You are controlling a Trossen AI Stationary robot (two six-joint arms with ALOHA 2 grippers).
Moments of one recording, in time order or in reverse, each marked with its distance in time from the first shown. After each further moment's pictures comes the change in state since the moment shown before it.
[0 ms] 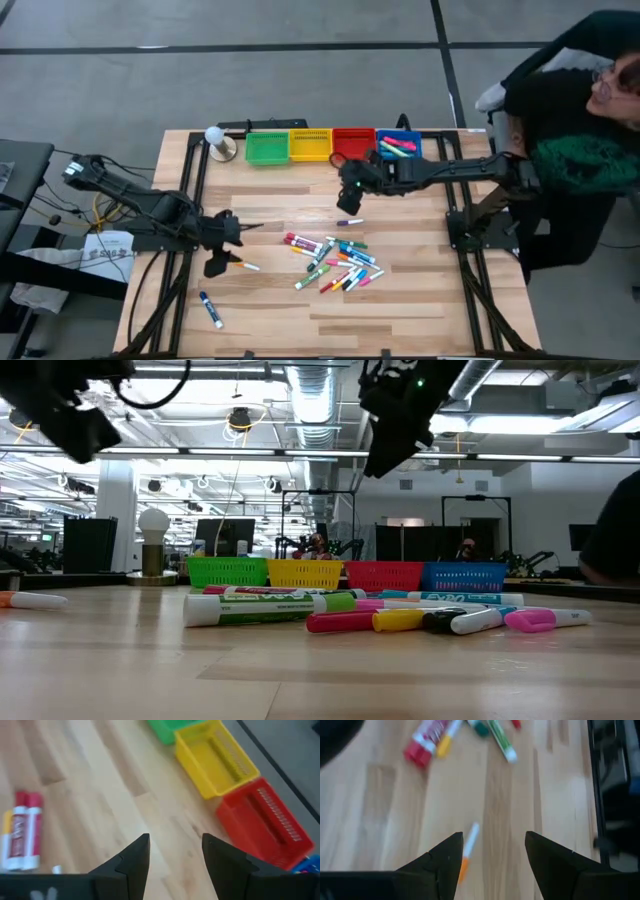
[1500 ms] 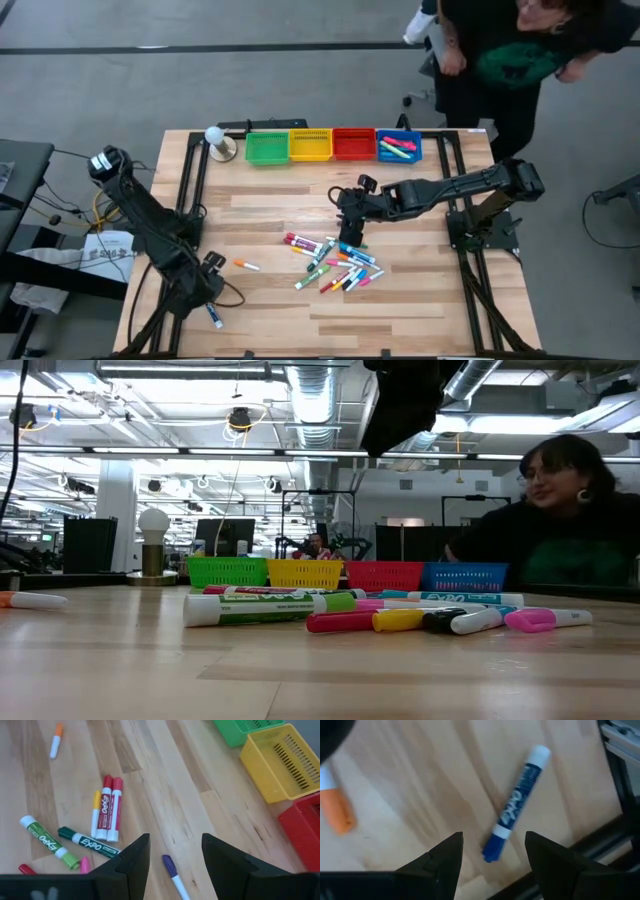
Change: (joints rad) left arm -0.498 0.341 0.000 -0.020 0.140 0.083; right arm 0.207 0.000 0.000 0.012 -0.050 0.081
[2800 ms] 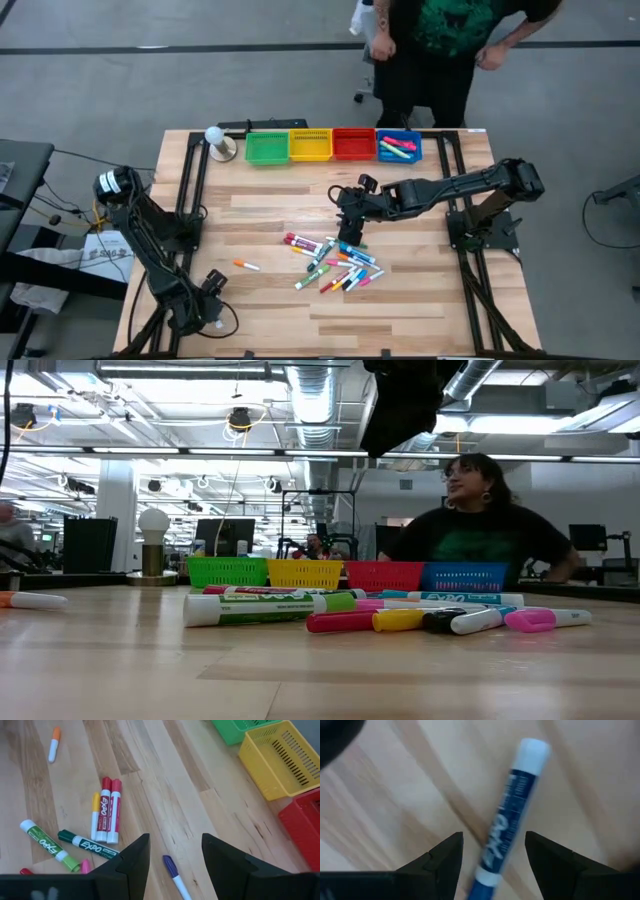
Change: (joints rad) left arm -0.195 0.275 0.000 0.213 -0.173 -0.027; right arm -0.005 0.001 0.000 0.000 0.002 0.025
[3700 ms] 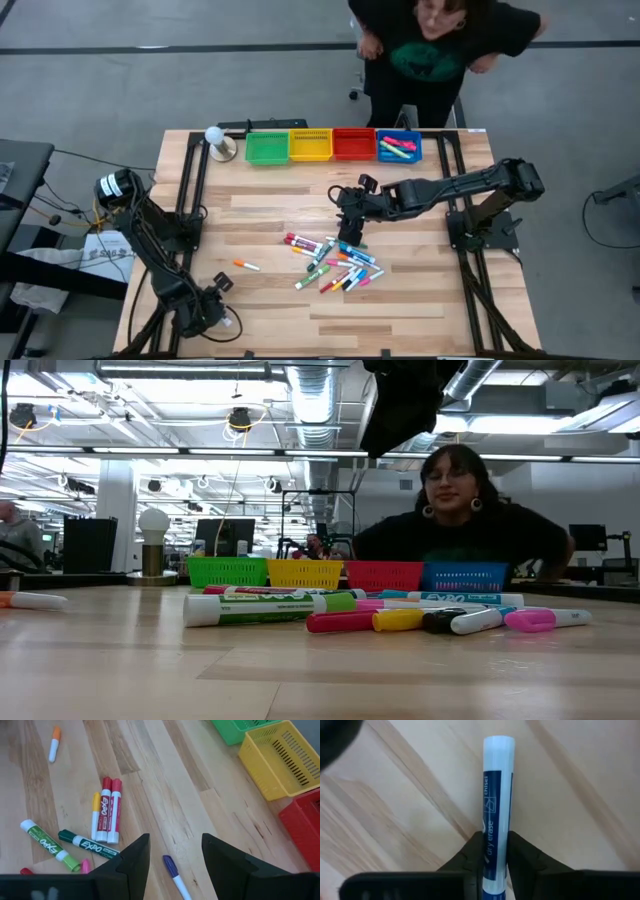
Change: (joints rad) left arm 0.030 0.039 0.002 0.066 -0.046 0.154; right arm -0.003 0.000 0.000 0.000 0.001 -0.001
